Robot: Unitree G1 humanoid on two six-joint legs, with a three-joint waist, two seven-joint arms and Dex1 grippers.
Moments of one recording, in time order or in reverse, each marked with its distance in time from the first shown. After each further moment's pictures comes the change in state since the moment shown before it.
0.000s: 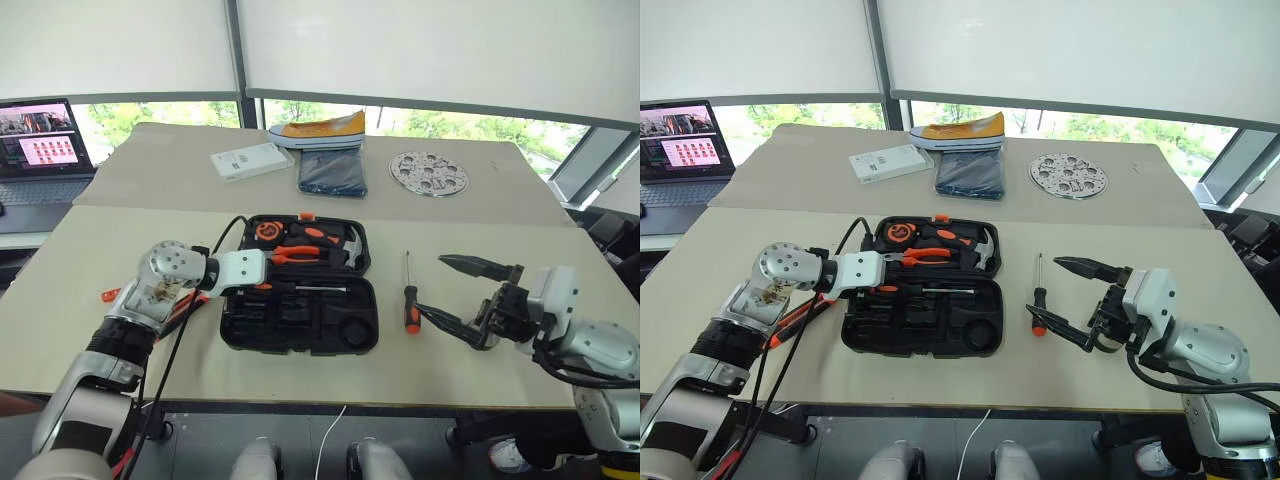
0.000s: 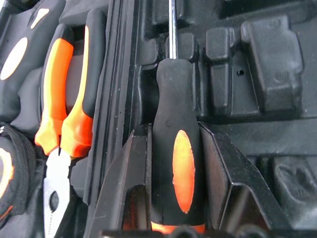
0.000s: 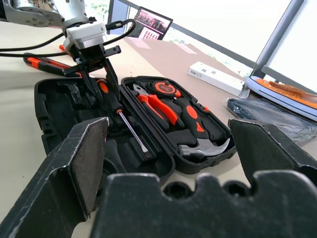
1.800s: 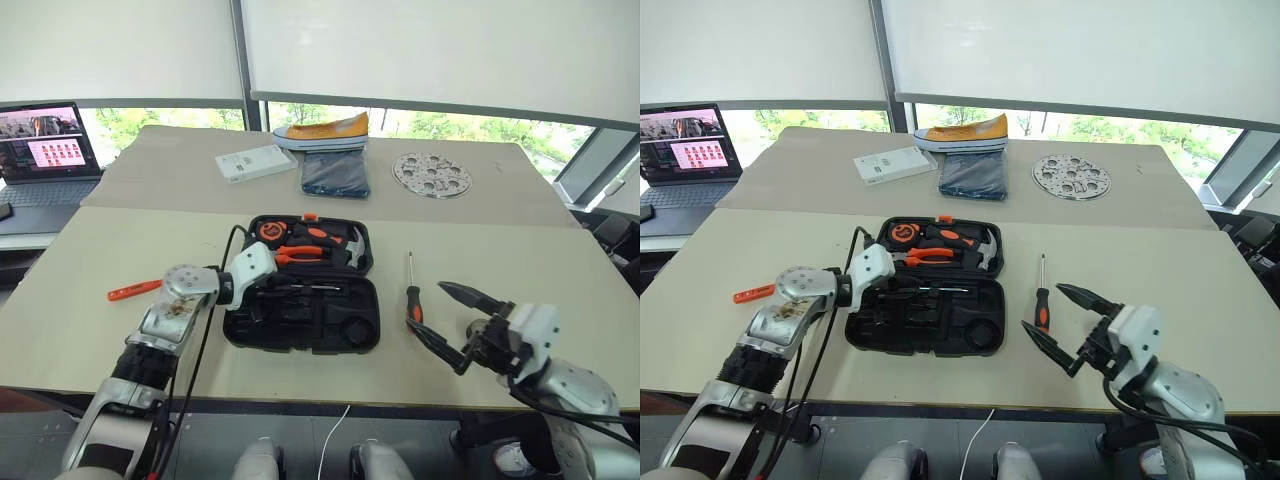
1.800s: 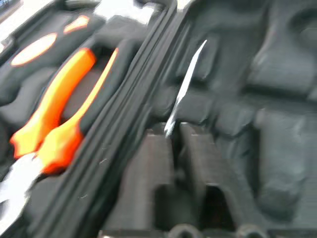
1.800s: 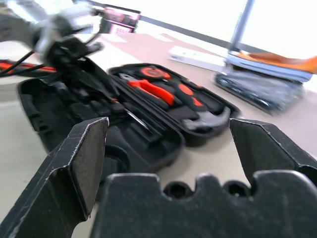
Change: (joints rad) left arm 0.171 -0.157 0.190 -0.164 -0.306 0.269 0.098; right arm 0.266 0.163 -0.033 -0.103 -0.059 -0.019 -0.152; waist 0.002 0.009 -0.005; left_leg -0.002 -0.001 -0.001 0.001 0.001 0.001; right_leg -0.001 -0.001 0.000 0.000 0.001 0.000
